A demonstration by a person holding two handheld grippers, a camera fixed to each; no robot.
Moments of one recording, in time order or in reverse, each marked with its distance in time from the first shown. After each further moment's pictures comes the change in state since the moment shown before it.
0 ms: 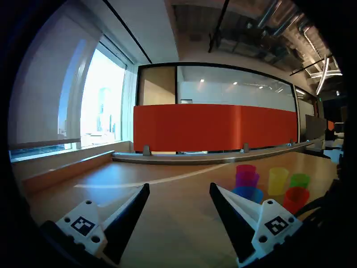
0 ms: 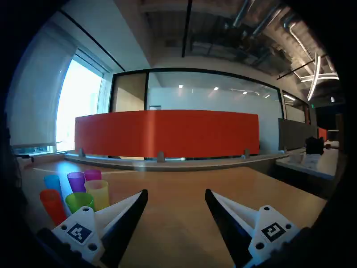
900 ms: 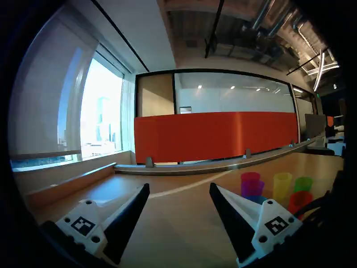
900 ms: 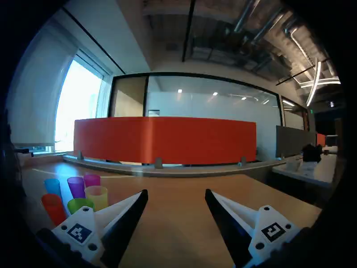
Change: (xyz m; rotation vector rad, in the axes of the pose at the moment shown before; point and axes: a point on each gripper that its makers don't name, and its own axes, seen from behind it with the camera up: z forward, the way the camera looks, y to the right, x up) left arm 0.030 -0.015 0.009 -0.006 0.055 0.041; right arm 0.027 0.003 -0.009 -0.012 0.030 -0.024
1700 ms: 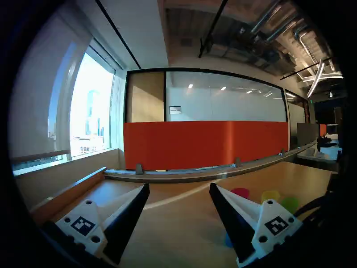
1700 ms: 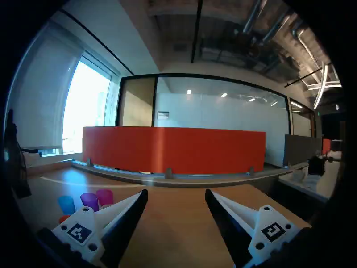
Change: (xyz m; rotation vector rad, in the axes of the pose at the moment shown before) left arm 0.070 0.000 0.015 -0.101 -0.028 -0.033; right arm 0.078 -0.025 0.002 0.072 -0.015 -0.017
